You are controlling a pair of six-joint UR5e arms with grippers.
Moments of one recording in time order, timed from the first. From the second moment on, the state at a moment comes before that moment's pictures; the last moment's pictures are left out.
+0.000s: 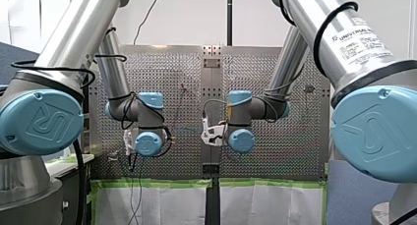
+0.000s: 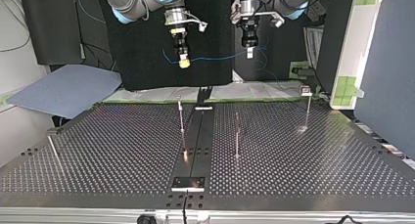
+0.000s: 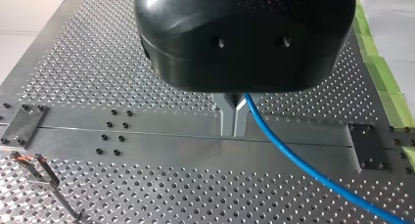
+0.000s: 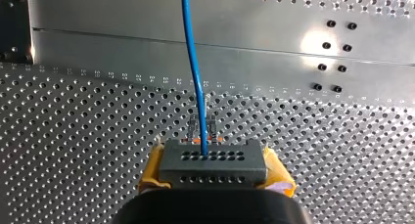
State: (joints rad) left arm -0.55 -1.99 -2.39 -1.89 -2.15 -1.62; right arm 2.37 -1.00 2.02 -1.04 1.83 1.47
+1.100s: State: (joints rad) left arm -0.58 -1.94 -2.36 -2.02 -2.20 -1.59; right arm 2.37 -0.86 2.02 -0.93 1.87 1.48
